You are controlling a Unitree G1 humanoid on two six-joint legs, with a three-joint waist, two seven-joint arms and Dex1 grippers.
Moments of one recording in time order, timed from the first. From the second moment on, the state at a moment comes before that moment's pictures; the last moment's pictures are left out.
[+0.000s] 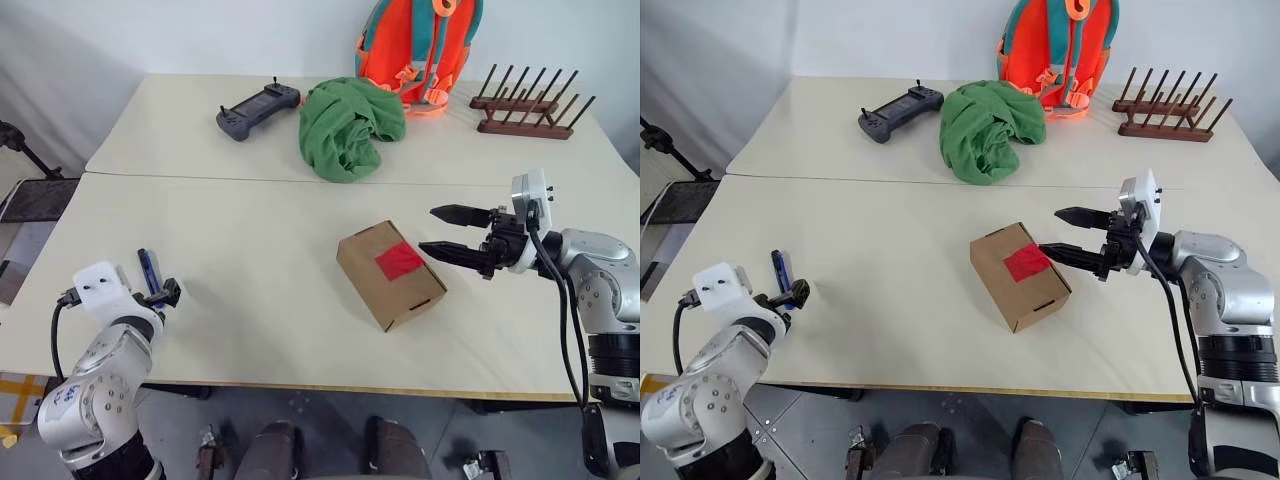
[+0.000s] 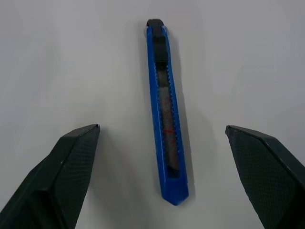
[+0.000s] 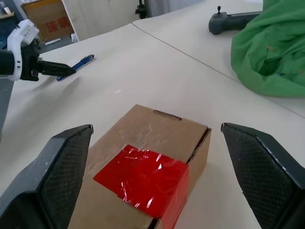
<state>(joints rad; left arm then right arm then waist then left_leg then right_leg) -0.20 0.16 0.61 -0.58 -0.47 1.24 0.34 -0.57 -0.73 -0.16 0.10 0.58 0.51 1.21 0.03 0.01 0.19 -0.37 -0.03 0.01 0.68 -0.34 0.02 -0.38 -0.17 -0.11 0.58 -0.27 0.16</state>
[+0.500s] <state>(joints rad) -0.24 0.17 0.64 -0.59 -0.38 1.36 0.31 -0.62 -0.72 -0.12 0.13 0.57 0.50 1.21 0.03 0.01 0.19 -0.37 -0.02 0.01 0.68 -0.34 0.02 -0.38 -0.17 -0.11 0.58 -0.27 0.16</state>
